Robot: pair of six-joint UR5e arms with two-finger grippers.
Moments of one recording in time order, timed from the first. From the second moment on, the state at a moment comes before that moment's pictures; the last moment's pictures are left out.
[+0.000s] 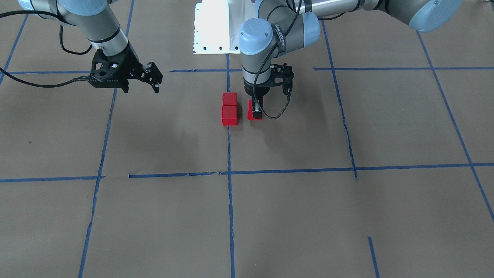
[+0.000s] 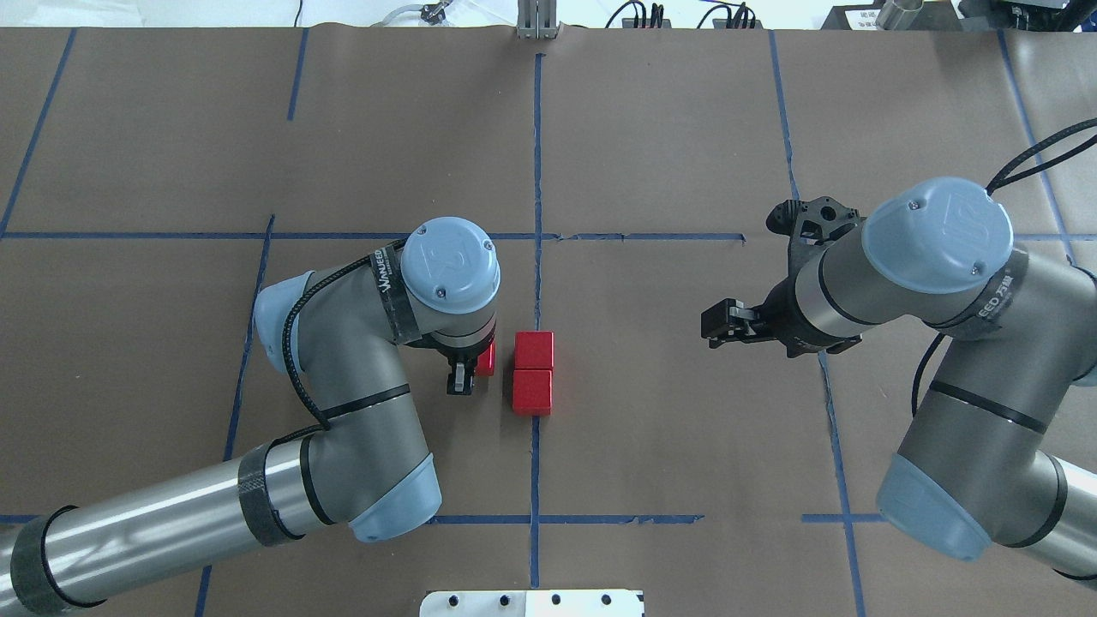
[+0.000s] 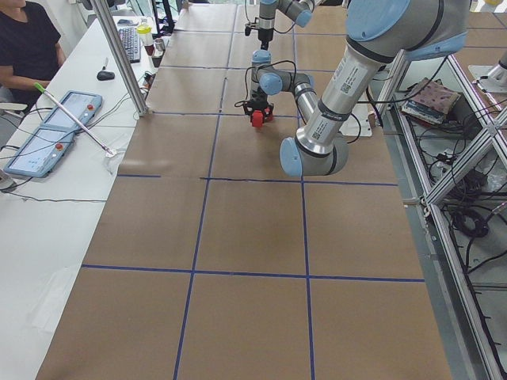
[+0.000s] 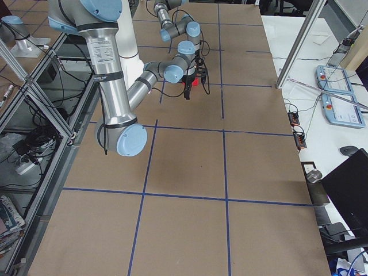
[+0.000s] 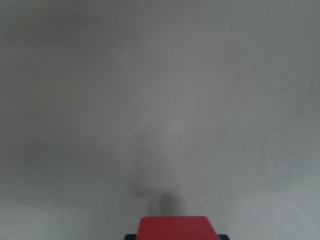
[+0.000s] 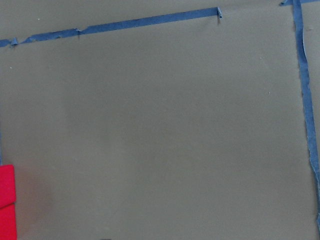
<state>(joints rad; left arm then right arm) -0.46 -2.32 -1.61 -1.48 -1.81 -2.77 0.62 -1.32 2.07 -1.53 1.97 1.26</state>
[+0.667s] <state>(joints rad) -0.46 -2.35 -1.55 -1.52 -1.81 -2.82 0.62 -1.32 2.07 -1.53 1.97 1.26</state>
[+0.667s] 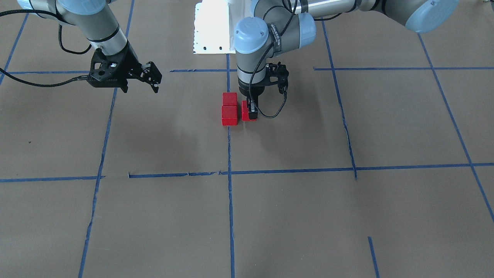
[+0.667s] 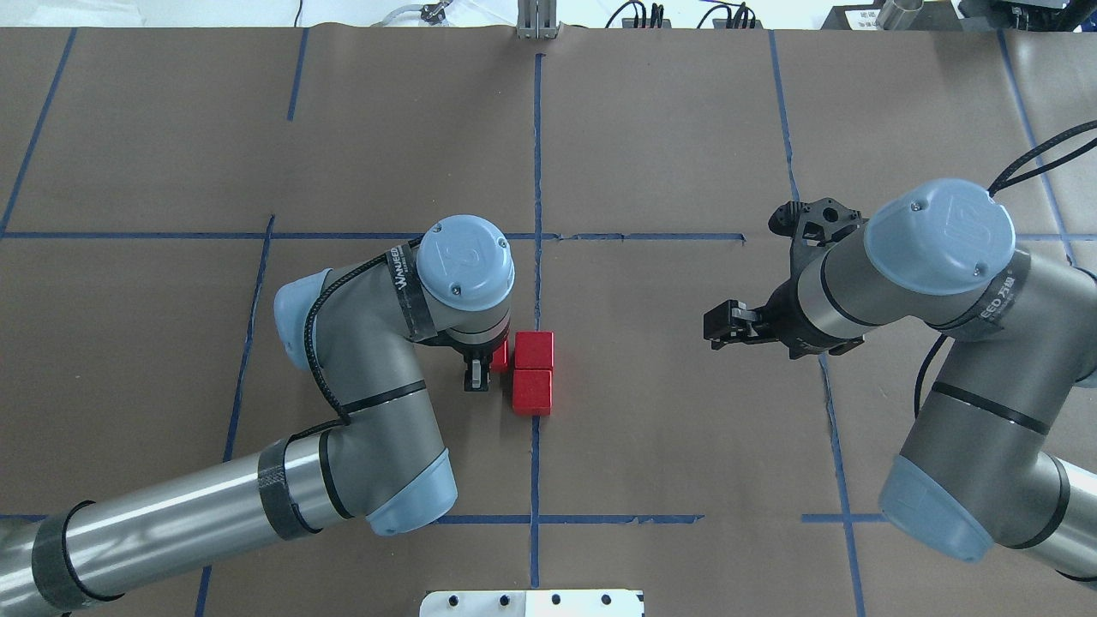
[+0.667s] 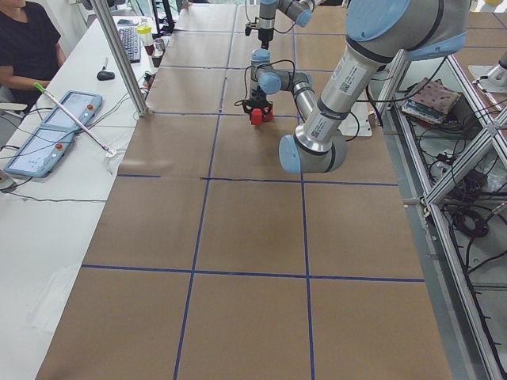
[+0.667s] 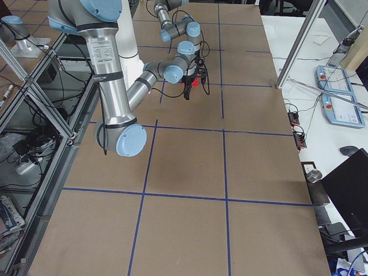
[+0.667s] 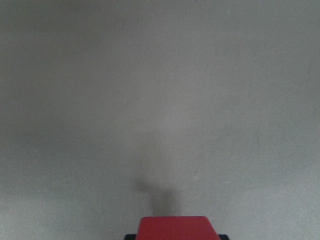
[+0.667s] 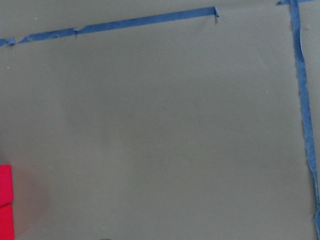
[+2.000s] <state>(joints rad) -0.44 -2.37 -1.51 -1.53 -1.81 -2.84 0.62 -1.33 2.07 -1.53 1.97 1.26</state>
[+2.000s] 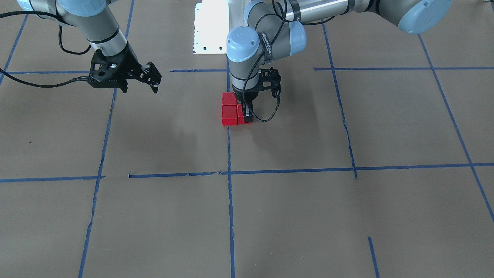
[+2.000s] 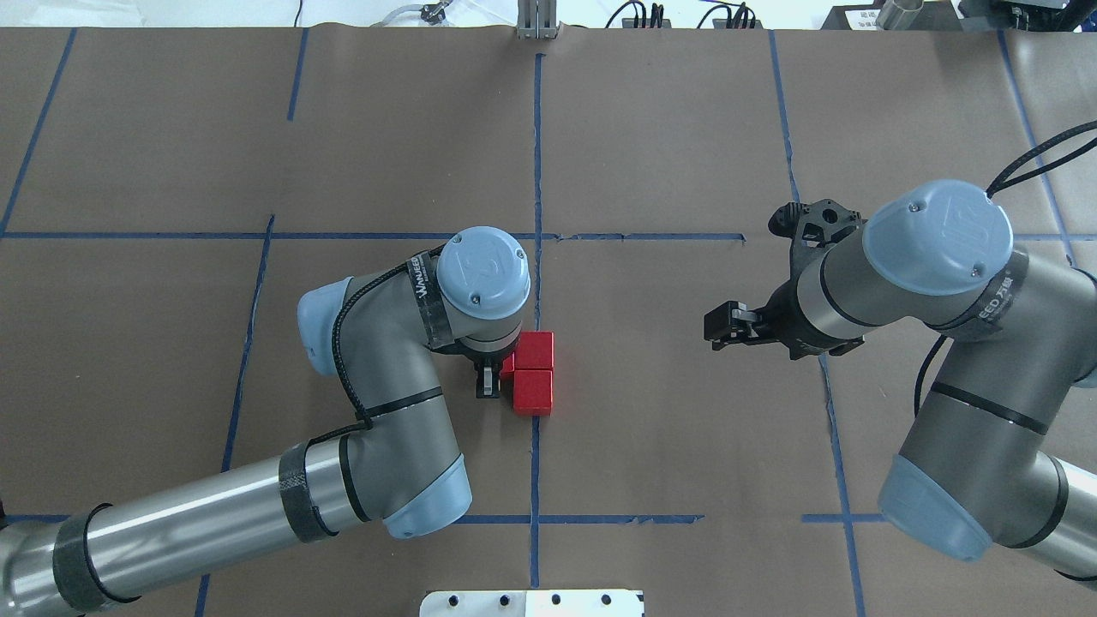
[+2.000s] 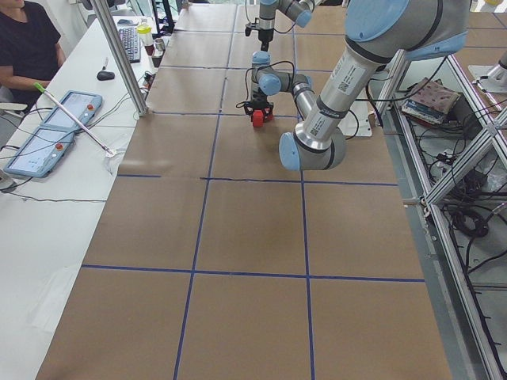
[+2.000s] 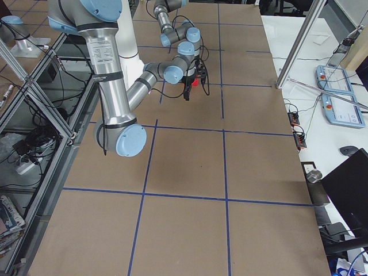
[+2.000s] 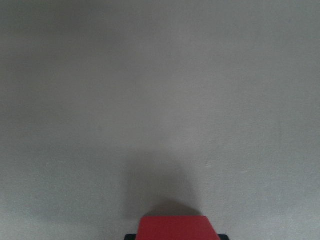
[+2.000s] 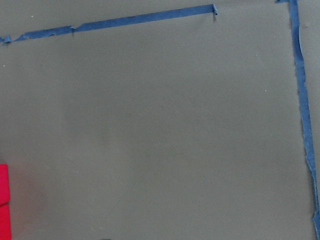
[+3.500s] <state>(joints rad) -0.65 -2.20 -1.85 -1.39 -1.94 -2.42 0.76 -1.39 2.09 -1.53 2.10 1.14</state>
